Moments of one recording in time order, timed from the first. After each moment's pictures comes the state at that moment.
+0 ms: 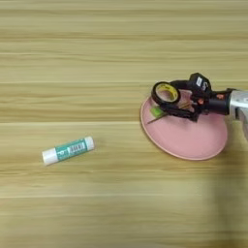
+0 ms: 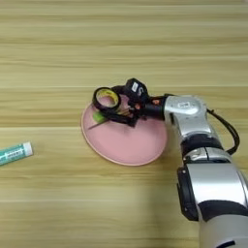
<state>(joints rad) -0.73 -0.48 -0.02 1.11 -0.01 -0.47 1.20</state>
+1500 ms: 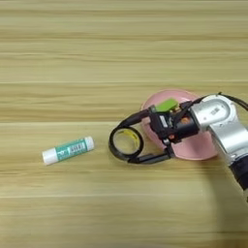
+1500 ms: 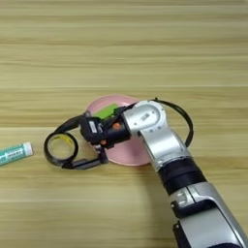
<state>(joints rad) -0.44 -0.45 0.29 0.34 0.10 -0.29 1.51</state>
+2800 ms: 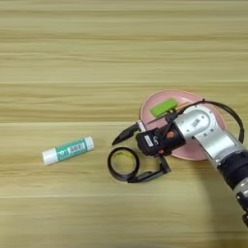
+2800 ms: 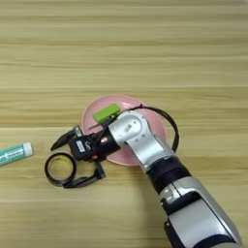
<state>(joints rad) -0.49 -0.41 0.42 0.56 -0.06 -0.47 1.44</state>
